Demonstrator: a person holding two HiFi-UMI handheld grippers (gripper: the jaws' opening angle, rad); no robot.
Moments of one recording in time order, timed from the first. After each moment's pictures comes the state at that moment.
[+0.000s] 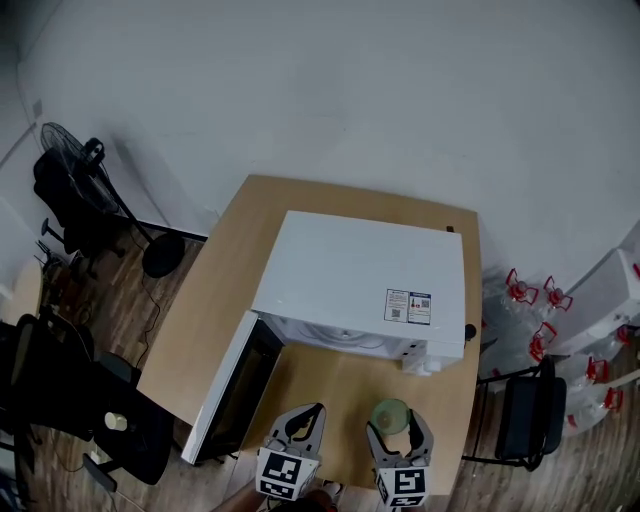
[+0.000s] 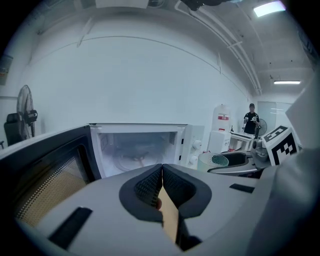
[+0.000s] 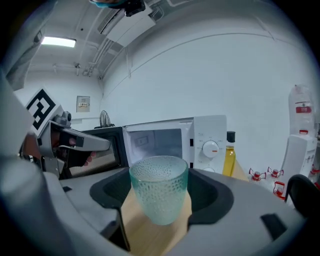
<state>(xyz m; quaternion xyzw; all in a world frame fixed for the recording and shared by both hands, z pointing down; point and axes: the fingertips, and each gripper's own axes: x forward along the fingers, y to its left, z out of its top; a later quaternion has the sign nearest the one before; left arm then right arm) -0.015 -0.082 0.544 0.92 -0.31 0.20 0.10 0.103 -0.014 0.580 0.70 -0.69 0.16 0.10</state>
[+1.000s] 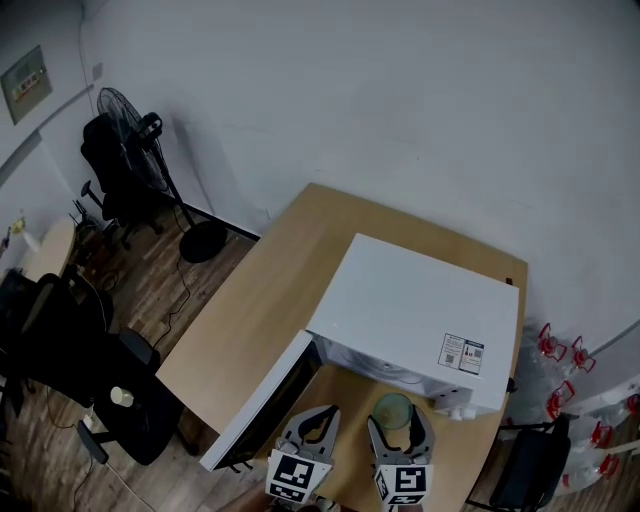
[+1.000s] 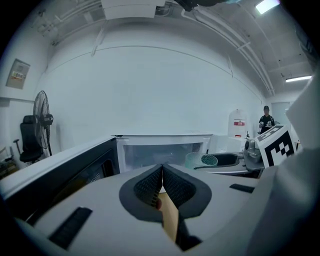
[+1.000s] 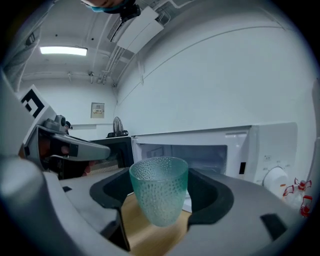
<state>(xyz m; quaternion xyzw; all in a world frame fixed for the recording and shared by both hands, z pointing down) -0.047 -0.145 0.525 0.90 -0.38 0.16 0.10 0.059 -0.125 0.556 0.65 -0.75 0.11 0.08</state>
